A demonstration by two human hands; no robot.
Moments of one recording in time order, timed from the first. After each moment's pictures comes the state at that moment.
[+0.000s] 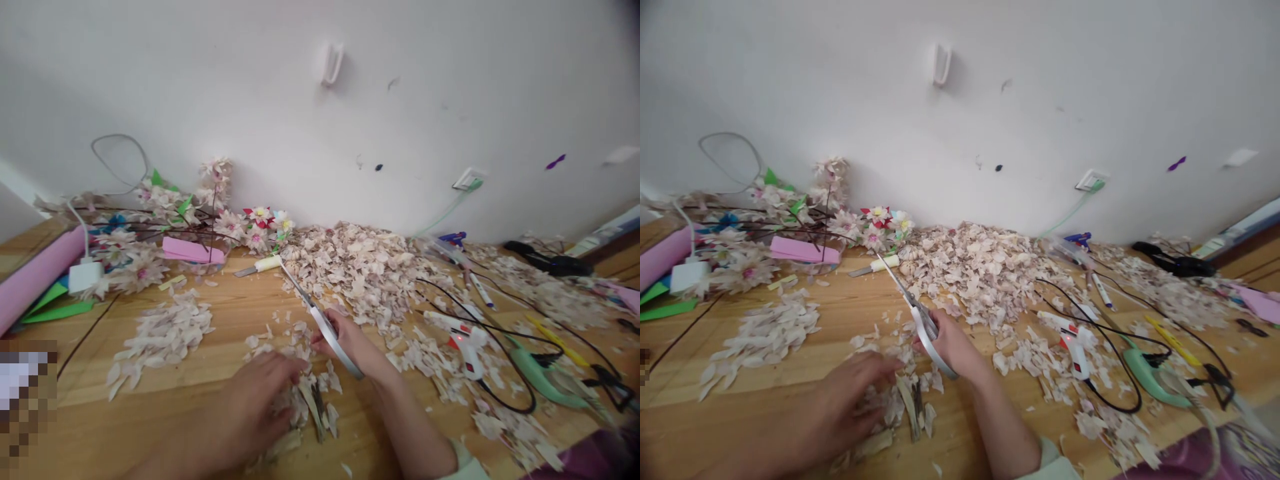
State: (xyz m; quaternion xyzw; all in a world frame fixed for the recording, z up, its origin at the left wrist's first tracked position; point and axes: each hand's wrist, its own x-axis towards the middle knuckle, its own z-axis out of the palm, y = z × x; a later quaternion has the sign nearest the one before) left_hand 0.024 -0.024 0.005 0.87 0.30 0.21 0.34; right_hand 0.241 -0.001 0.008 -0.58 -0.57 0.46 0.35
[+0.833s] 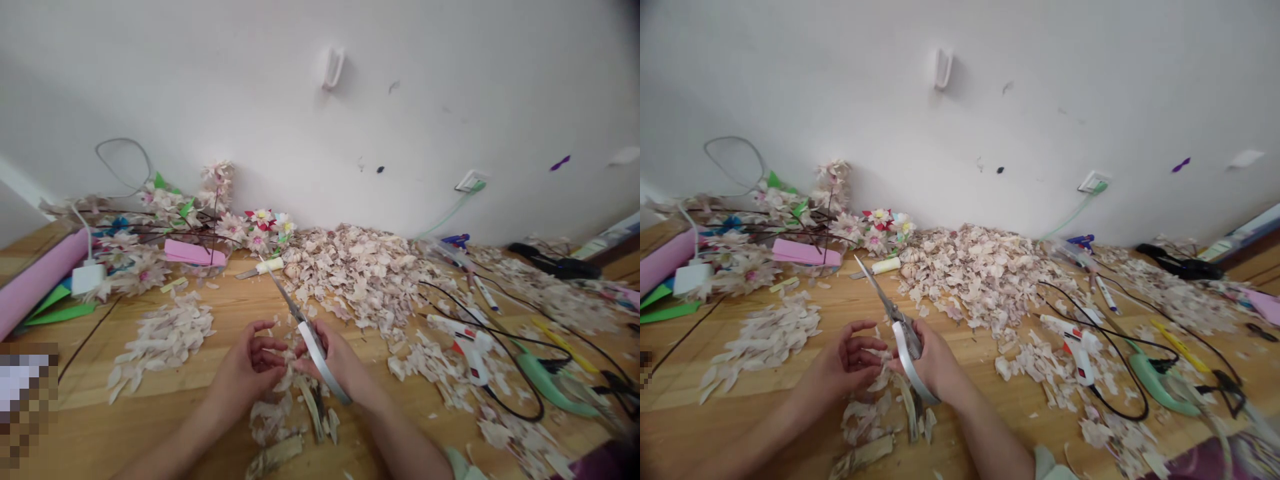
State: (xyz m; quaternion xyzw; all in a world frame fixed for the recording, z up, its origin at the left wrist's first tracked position) left_hand 0.036 -0.004 0.010 0.43 0.44 0.41 0.67; right_hand 0.204 -0.016 0.019 -0.56 -0.55 0.49 0.38
